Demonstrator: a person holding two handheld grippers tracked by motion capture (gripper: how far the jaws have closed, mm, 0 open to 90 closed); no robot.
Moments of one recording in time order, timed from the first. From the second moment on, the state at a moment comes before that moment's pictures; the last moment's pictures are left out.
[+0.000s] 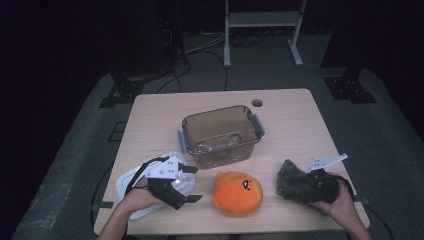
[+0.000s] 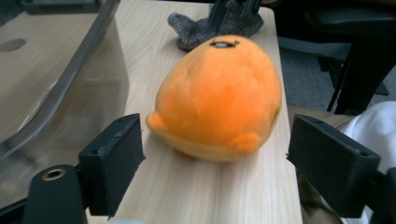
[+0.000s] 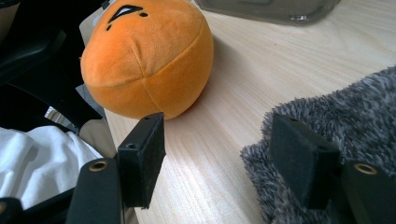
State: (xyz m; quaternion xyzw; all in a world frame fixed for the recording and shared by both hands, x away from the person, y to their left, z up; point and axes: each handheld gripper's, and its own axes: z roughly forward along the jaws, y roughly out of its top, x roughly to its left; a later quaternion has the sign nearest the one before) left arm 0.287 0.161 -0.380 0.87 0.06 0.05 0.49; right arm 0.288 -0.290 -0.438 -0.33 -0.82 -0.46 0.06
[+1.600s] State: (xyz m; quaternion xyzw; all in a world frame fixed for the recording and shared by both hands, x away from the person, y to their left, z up) left arm 0.323 0.067 -0.403 0.87 0.03 -0.03 0.49; right arm 0.288 -0.290 -0.439 -0.33 -0.82 -0.46 0.06
